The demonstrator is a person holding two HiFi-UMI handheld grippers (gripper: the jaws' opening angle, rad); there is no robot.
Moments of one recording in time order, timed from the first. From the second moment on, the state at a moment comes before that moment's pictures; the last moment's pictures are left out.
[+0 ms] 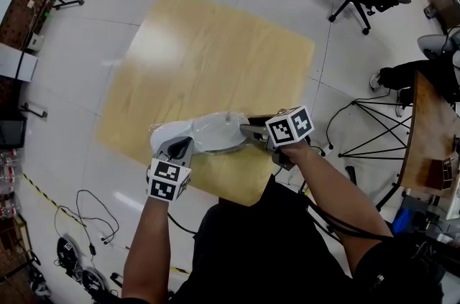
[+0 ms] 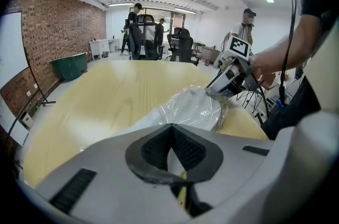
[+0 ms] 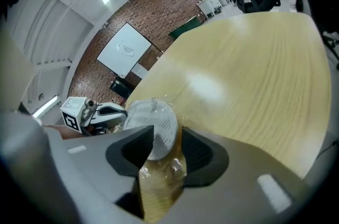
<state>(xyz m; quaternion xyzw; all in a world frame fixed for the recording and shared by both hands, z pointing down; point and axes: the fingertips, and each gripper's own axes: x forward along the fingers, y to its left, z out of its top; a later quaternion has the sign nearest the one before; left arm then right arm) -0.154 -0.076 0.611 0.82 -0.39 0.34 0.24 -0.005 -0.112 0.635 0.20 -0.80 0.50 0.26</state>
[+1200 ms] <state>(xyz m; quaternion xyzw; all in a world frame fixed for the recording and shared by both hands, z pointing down) -0.161 -0.112 0.618 0.79 -0.40 0.42 0.20 0.090 -0.157 0.569 0.25 -0.79 0.55 0.08</state>
